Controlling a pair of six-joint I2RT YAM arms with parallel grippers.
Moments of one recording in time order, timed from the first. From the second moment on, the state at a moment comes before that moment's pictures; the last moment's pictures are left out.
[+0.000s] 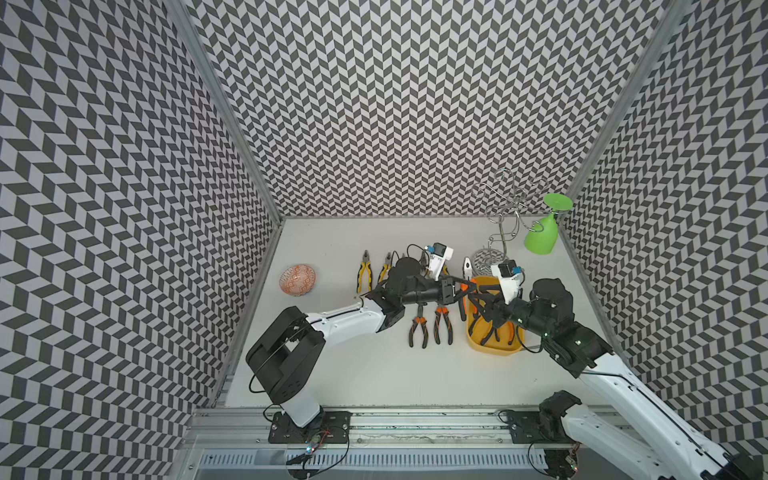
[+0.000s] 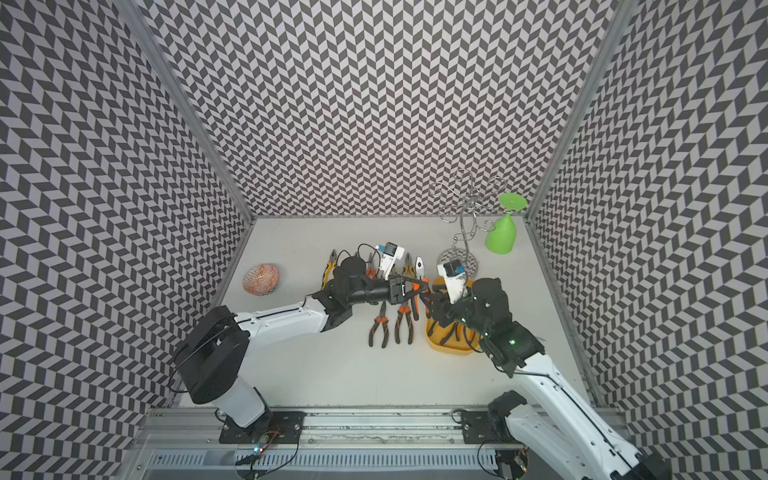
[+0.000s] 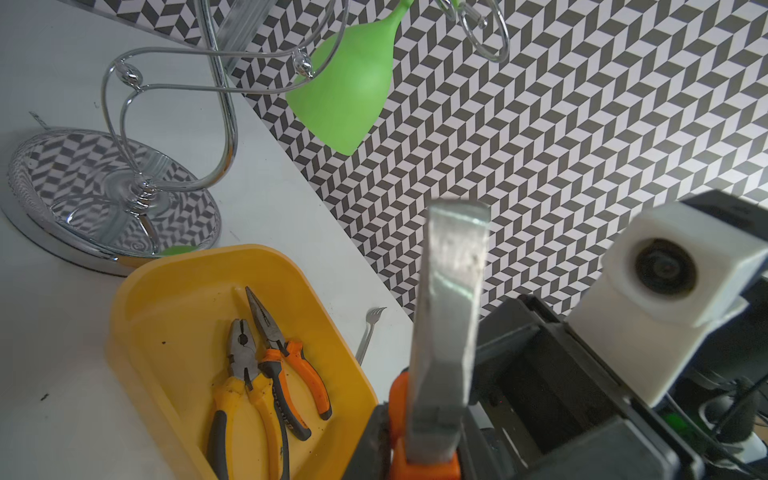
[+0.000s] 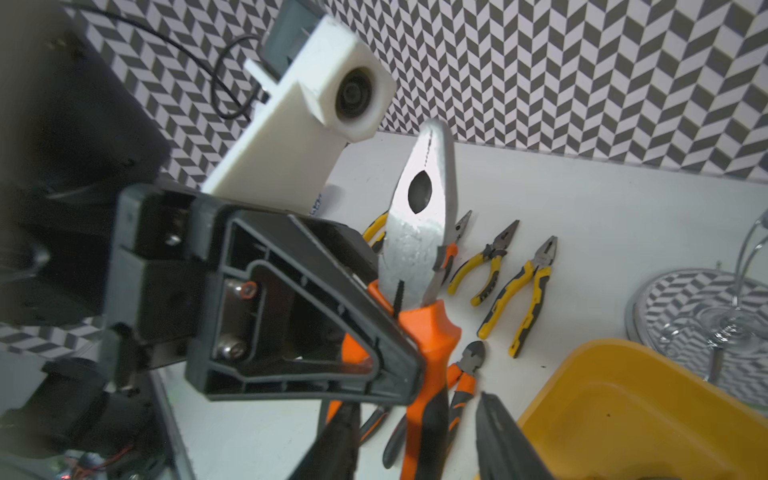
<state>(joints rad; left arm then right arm) -0.79 1.65 0.99 0.55 0.62 -0.80 0.46 0.81 0.67 -0.22 -0.31 0.16</state>
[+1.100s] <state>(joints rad) -0.34 1.55 0.67 0.01 0.95 -0.51 0.66 0.77 0.63 -0.18 -0.49 -0.18</state>
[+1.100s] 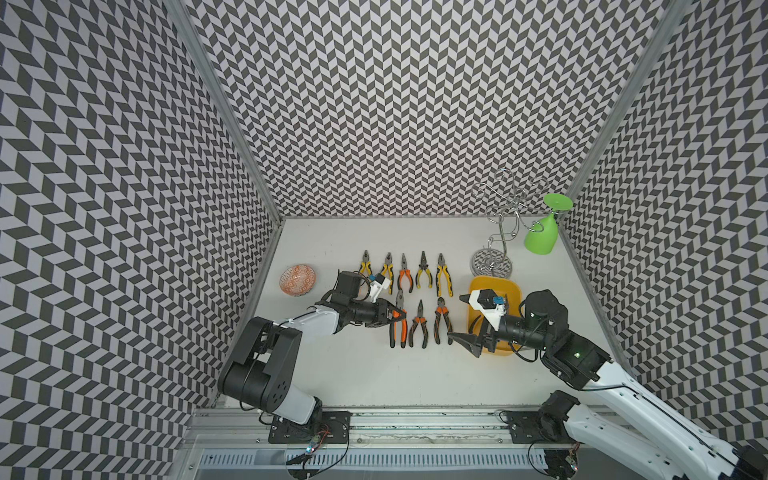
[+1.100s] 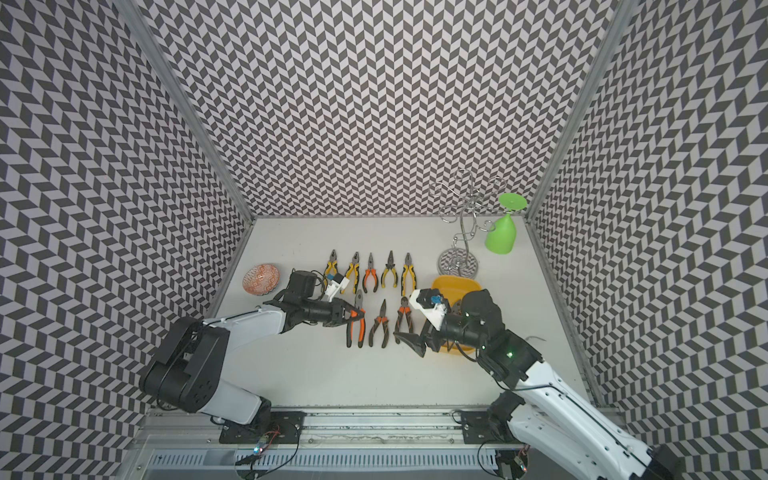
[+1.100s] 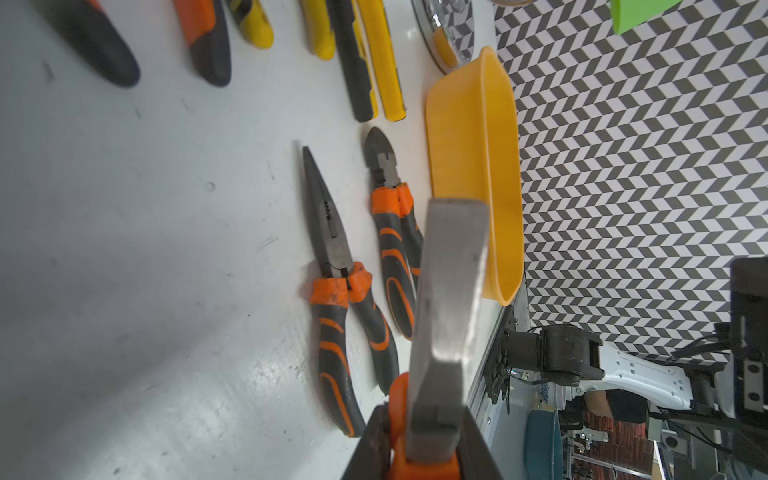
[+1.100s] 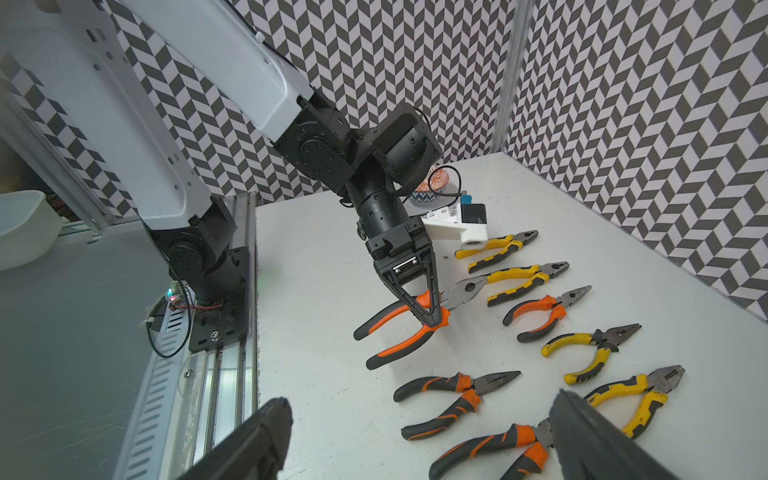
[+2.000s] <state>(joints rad) -0.34 1.71 0.72 -0.01 0.78 -0.53 0.68 0.79 0.61 -0.15 -0.35 -0.18</state>
